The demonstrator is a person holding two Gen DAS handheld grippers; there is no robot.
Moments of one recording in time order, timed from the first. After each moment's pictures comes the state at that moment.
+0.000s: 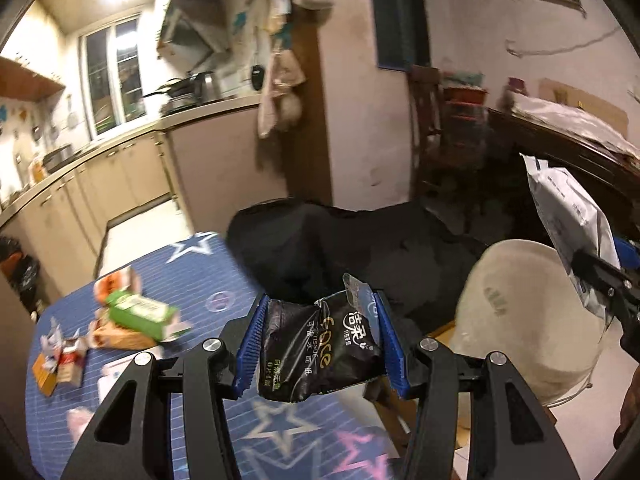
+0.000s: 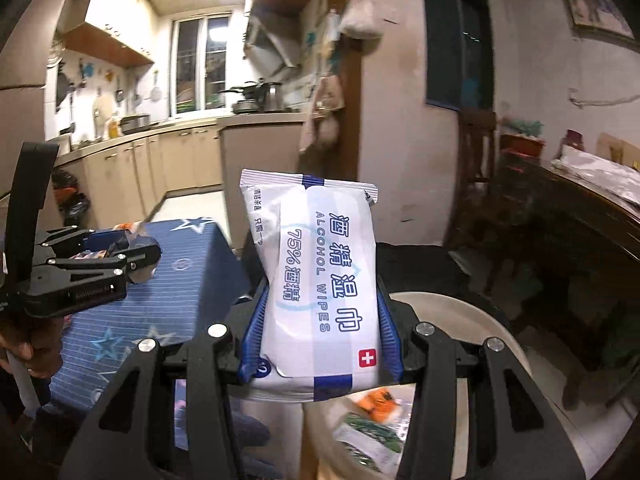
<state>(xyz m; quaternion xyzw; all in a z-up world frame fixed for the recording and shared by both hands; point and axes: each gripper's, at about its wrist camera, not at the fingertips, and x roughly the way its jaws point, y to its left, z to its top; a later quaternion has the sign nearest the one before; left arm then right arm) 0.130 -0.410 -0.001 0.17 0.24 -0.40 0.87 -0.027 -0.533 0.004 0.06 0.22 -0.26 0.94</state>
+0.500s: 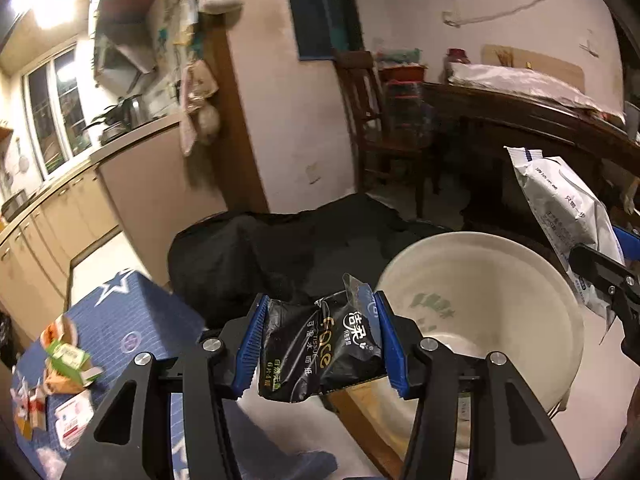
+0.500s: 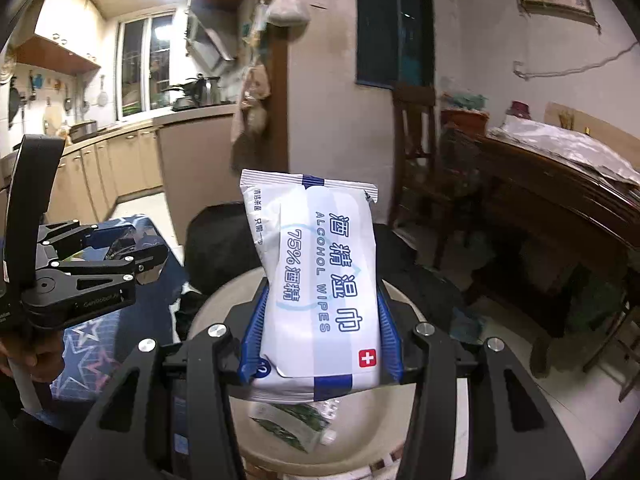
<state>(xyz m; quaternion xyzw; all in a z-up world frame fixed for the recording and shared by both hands) 0.061 -0.525 -0.026 0.23 0.22 -0.48 0.82 -0.095 -0.597 -0.020 0.08 0.23 -0.35 0.90</state>
